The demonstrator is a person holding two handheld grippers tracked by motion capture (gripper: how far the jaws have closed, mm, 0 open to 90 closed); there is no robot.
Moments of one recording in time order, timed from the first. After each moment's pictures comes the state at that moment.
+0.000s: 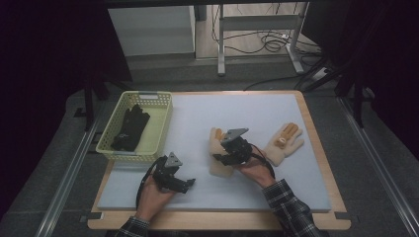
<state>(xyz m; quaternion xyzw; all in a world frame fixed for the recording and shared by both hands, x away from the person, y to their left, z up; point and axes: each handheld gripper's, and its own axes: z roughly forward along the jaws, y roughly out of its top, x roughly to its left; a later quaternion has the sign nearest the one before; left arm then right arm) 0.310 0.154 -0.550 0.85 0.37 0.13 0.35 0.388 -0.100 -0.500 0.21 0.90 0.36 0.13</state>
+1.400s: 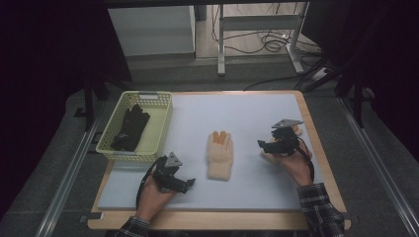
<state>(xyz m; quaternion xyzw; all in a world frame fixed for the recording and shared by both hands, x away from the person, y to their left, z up) 0.310 0.154 -0.550 0.85 0.37 0.13 0.35 0.413 -0.242 -0.480 0.40 0.82 0.34 0.21</state>
